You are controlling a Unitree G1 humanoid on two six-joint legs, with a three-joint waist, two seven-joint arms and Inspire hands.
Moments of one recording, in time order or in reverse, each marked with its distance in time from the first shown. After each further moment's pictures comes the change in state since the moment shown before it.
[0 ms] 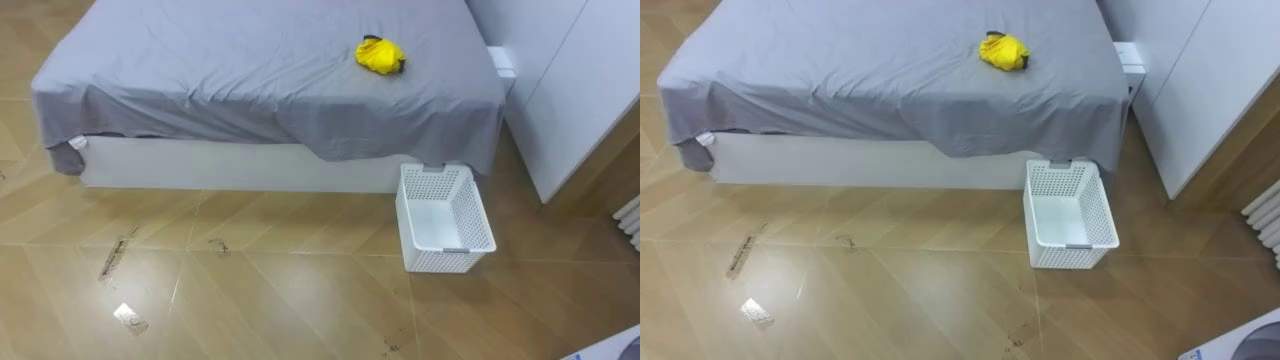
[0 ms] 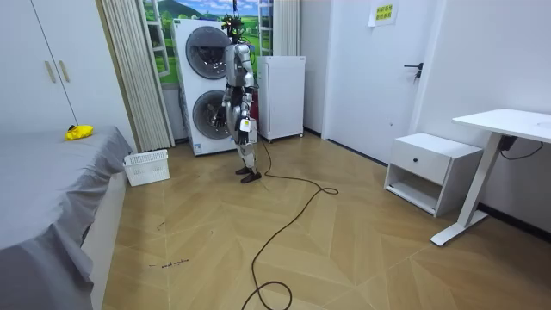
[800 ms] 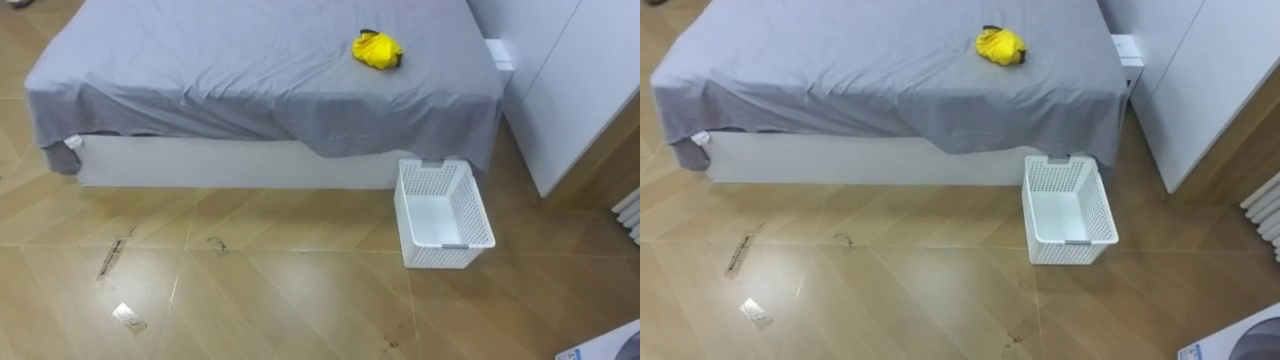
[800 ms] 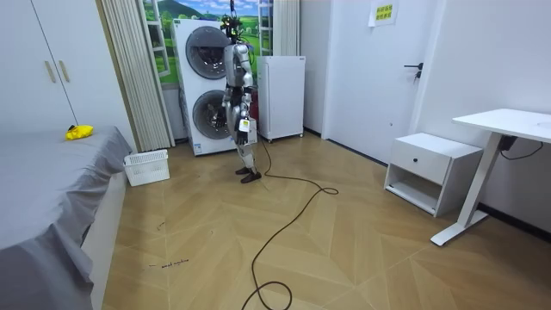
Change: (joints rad) left arm -0.004 -0.002 0.036 0.001 0.013 0.000 -0.023; right arm -0.005 0.002 -0.035 0.005 -0.005 0.001 0.087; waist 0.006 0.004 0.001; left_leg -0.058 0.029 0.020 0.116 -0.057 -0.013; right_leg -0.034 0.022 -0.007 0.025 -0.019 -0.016
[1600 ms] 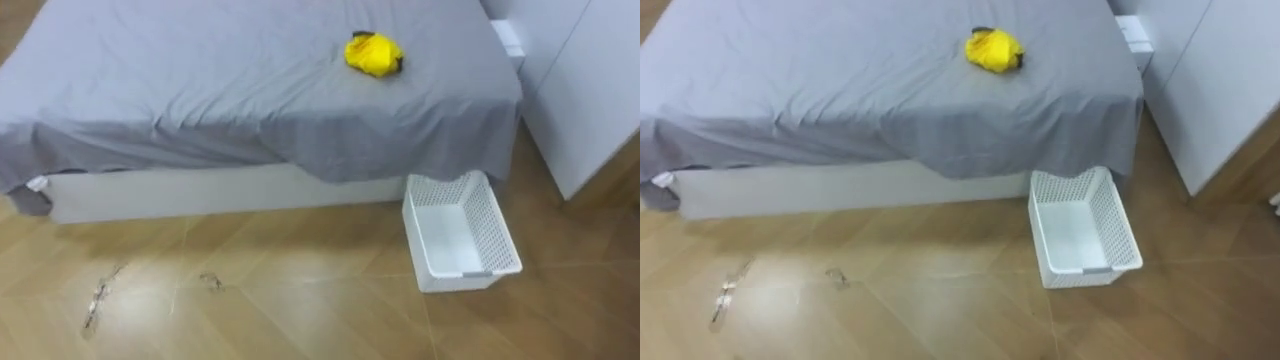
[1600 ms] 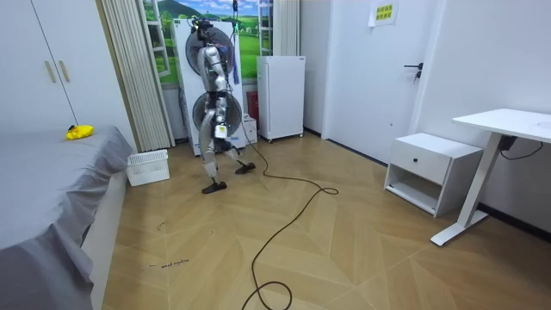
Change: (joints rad) left arm -0.011 -0.016 0.047 0.018 -0.111 -0.084 0.023; right arm 0.014 0.001 -0.093 -0.012 0.033 0.004 -0.063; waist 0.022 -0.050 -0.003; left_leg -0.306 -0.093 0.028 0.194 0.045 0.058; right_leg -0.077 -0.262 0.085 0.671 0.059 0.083
